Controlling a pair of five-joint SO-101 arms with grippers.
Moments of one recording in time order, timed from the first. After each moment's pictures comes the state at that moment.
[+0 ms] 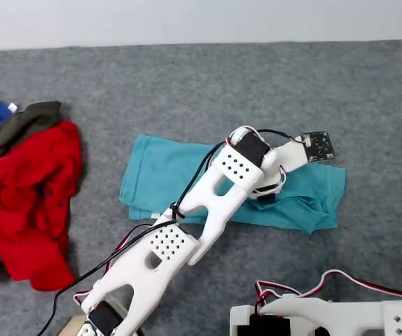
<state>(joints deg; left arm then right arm) 39.1 69.8 -81.3 98.8 -27.6 89.6 -54.3 26.7 100.3 24.0</state>
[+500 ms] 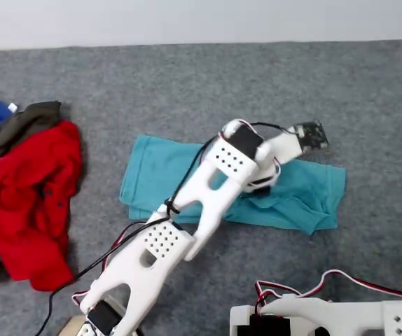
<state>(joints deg) 36.4 67.3 -78.5 97.6 -27.2 89.6 -54.3 26.7 100.3 24.0</state>
